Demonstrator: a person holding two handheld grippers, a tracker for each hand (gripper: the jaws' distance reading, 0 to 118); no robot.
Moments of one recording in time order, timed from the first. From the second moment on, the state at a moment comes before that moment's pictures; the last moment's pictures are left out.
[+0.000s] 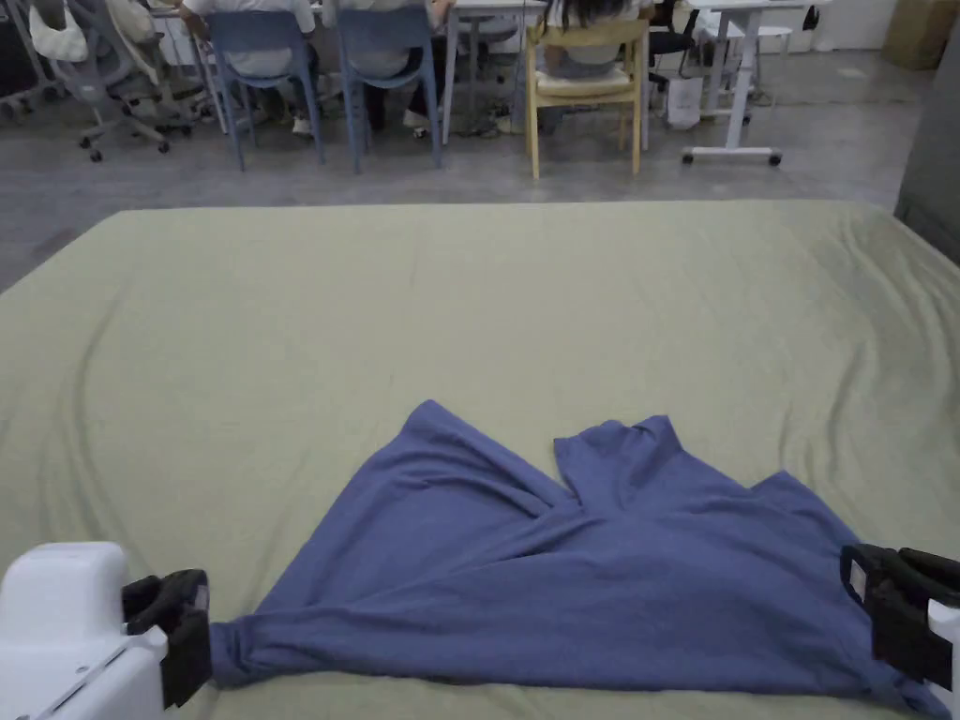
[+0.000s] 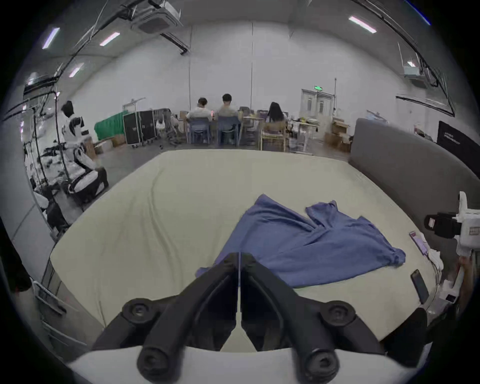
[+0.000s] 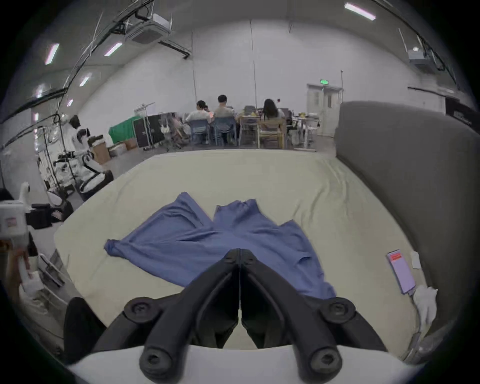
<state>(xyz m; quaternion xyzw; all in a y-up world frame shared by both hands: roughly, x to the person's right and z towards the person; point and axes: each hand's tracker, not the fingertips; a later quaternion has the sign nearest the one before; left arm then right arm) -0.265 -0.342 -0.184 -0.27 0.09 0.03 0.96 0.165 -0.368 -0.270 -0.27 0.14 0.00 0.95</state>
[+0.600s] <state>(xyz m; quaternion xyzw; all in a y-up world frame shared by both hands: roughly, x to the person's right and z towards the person) -0.365 -0.517 -0.338 -0.50 0.09 0.08 0.86 0.150 -0.410 -0.311 -0.34 0.15 0.05 0.93</state>
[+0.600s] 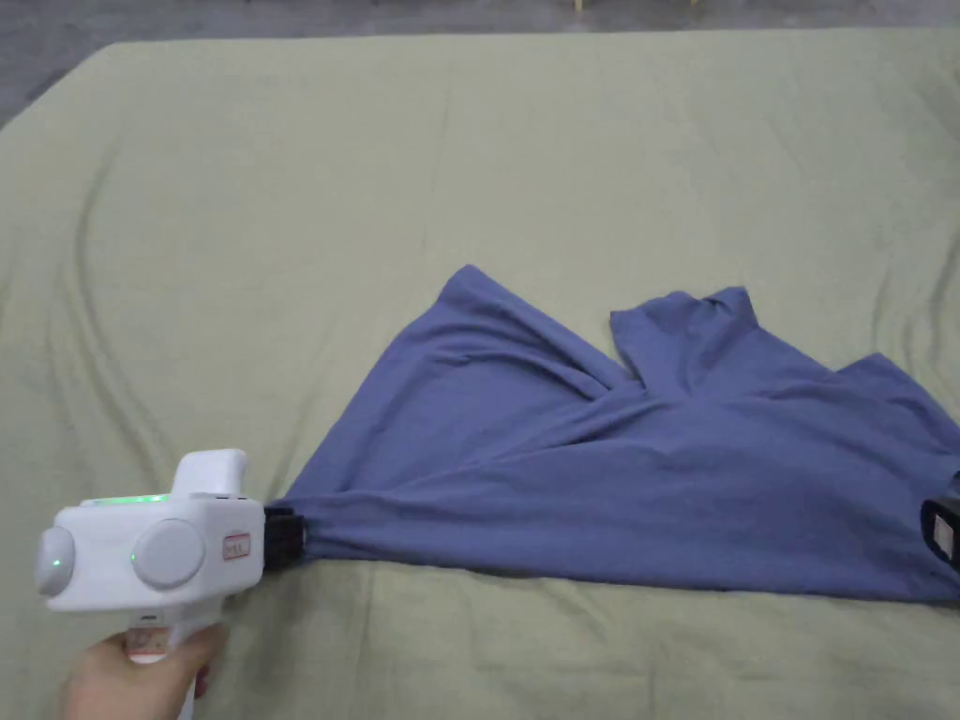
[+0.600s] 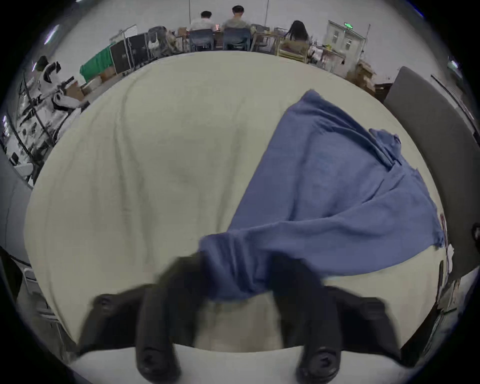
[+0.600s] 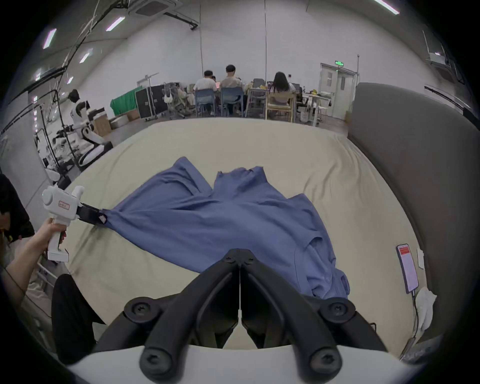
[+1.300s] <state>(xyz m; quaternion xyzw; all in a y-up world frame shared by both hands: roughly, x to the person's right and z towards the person) -0.345 -0.474 -0.338 -0.40 0.06 0.12 0.91 0.116 -0.485 -0.622 -0.50 0.13 0.08 0.85</state>
